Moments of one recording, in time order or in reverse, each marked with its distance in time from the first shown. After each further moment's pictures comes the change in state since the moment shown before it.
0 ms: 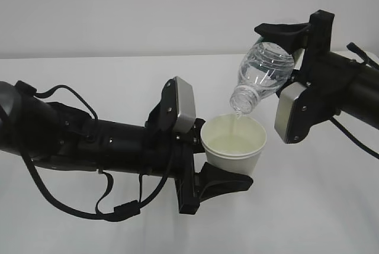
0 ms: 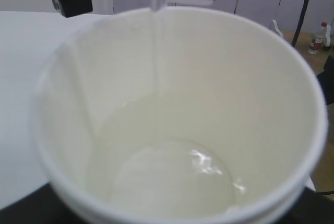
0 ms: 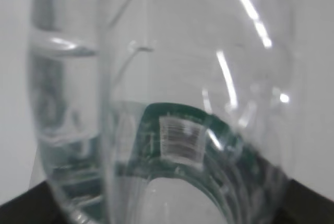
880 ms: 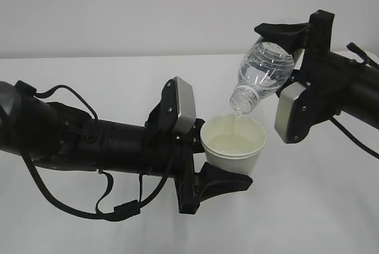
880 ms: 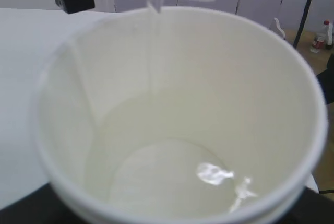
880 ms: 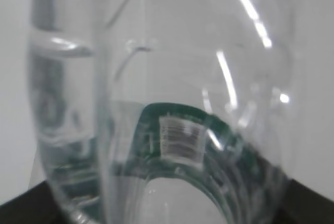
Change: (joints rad) left arm 0.000 0.000 0.000 -0.002 0.008 0.000; right arm 0.000 0.000 0.000 0.000 0.000 -0.002
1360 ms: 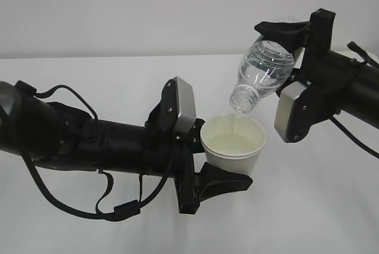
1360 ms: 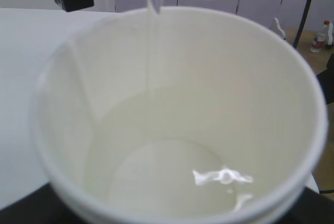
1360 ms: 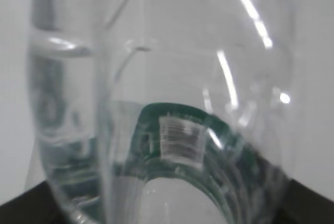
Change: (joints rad) left arm 0.000 0.000 0.000 0.000 0.002 0.000; right arm 0.000 0.000 0.000 0.000 -0.012 -0.002
